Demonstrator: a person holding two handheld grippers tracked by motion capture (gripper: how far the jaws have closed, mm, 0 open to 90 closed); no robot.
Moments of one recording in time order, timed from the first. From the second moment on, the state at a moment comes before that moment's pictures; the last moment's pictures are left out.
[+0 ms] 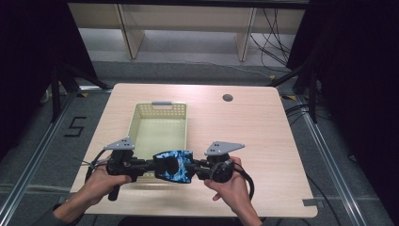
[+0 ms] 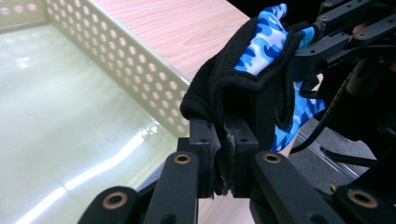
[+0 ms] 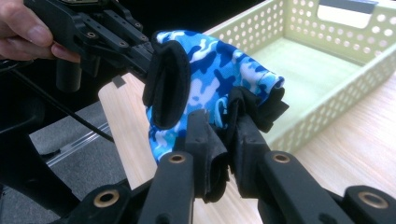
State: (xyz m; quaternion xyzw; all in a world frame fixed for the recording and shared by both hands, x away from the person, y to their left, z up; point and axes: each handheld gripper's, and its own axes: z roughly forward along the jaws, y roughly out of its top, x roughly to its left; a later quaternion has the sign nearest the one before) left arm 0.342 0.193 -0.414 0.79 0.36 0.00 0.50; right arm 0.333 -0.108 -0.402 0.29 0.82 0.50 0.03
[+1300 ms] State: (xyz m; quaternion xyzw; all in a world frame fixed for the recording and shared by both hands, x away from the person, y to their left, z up) left arm 0.399 0.239 -0.442 0.81 0.43 0.02 0.41; right arm 0.423 -0.014 -0.431 0.30 0.88 0.36 0.01
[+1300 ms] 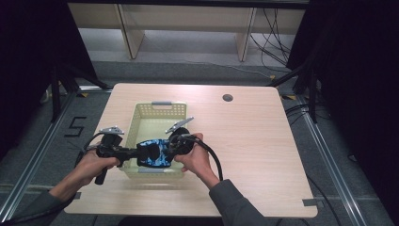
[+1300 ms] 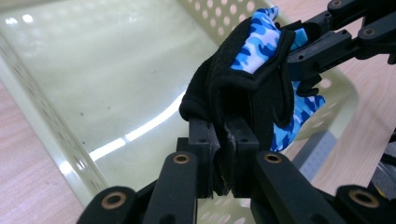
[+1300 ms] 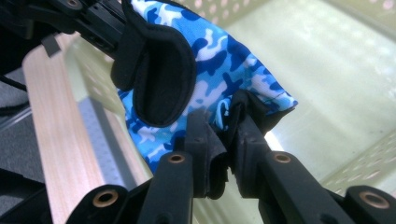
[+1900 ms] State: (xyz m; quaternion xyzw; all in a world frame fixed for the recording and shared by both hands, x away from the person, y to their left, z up) left arm 0.406 0.230 -0.453 0.84 0.43 0.01 0.34; right arm 0.432 -0.006 -0.449 0.31 0.90 0.29 -0.01
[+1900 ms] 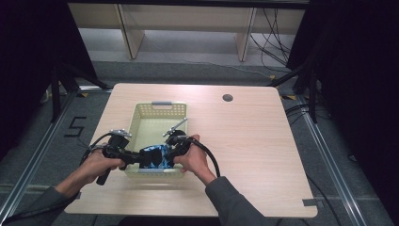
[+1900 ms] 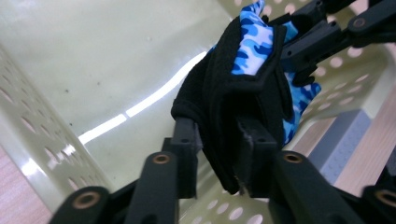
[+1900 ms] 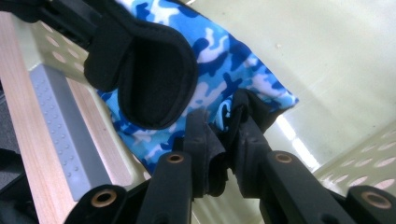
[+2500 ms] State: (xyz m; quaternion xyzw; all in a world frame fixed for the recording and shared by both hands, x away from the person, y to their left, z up) left arm 0.404 0.238 -0.434 0.84 0.43 0.04 0.33; right arm 0.435 -0.005 -0.451 0.31 0.91 0.27 -0.02
